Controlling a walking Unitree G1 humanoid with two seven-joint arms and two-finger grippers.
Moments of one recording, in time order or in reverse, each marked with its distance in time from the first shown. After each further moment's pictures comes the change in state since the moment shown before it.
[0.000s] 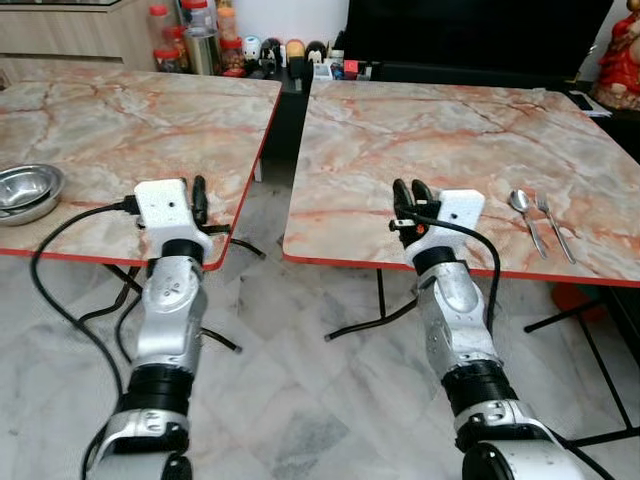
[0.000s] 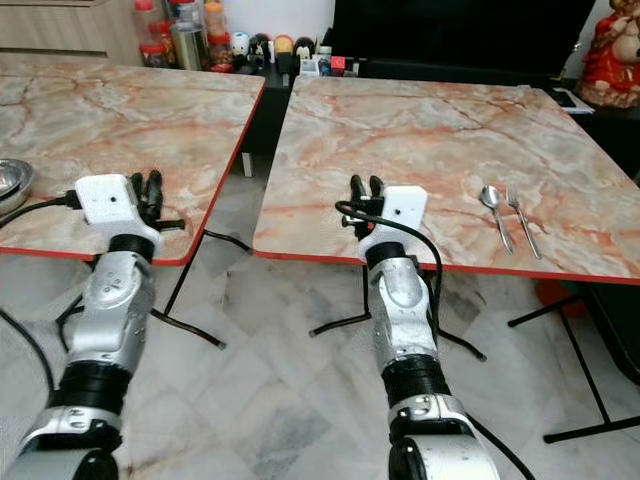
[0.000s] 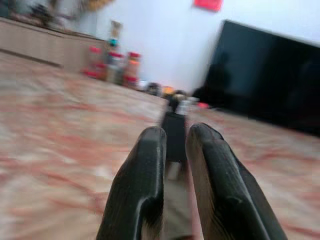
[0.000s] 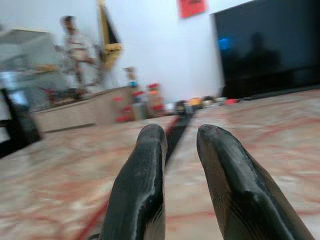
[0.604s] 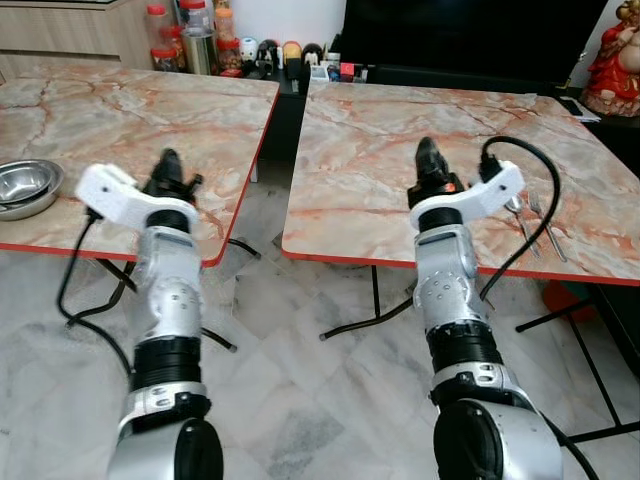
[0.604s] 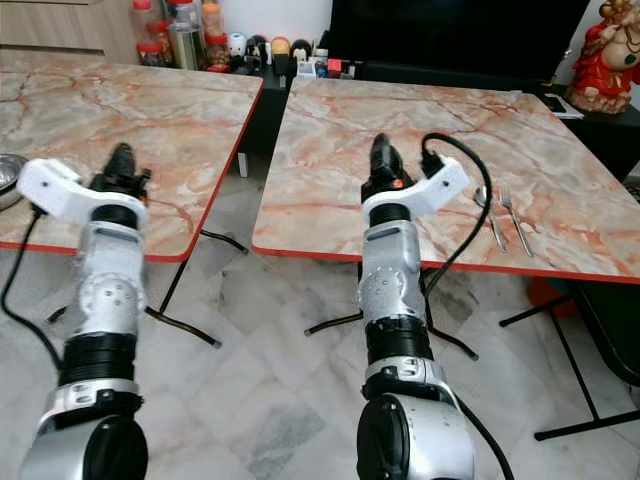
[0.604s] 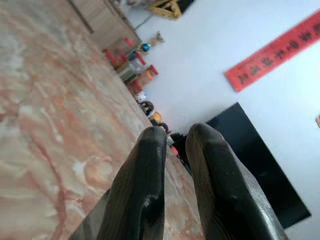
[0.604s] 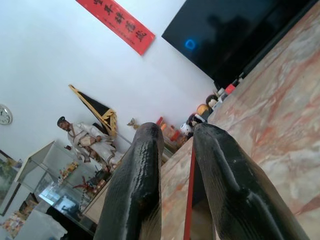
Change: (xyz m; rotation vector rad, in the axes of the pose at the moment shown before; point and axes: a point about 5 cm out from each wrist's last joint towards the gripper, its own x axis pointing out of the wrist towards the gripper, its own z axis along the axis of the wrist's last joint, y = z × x) left arm 0.013 0.050 0.039 -0.596 -0.106 0.232; right arm 0.020 -0.030 0.037 0.633 -0.147 -0.195
